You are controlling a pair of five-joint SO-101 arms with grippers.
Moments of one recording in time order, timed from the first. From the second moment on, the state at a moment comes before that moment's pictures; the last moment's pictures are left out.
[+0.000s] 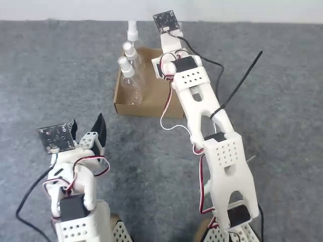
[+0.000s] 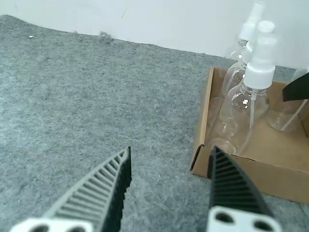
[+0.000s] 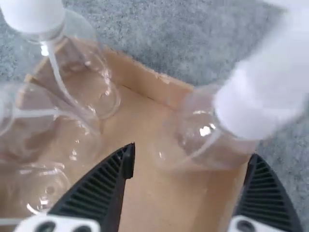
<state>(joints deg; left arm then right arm) -17.3 -101.1 89.0 49.9 8.8 -24.2 50.0 -49.2 56.9 -0.1</state>
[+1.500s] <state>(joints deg) -19.5 -101.1 90.4 46.7 8.8 -29.5 28.3 -43.0 100.5 -3.6</state>
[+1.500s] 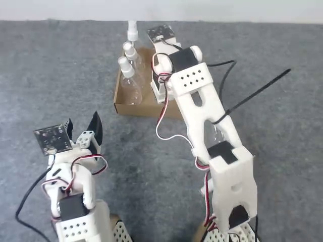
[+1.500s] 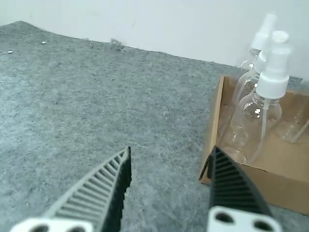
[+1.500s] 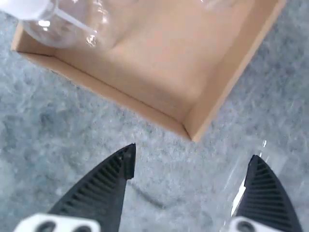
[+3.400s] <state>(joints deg) -19.5 -101.1 90.4 46.7 8.8 -9.2 14.9 11.6 68.2 2.2</state>
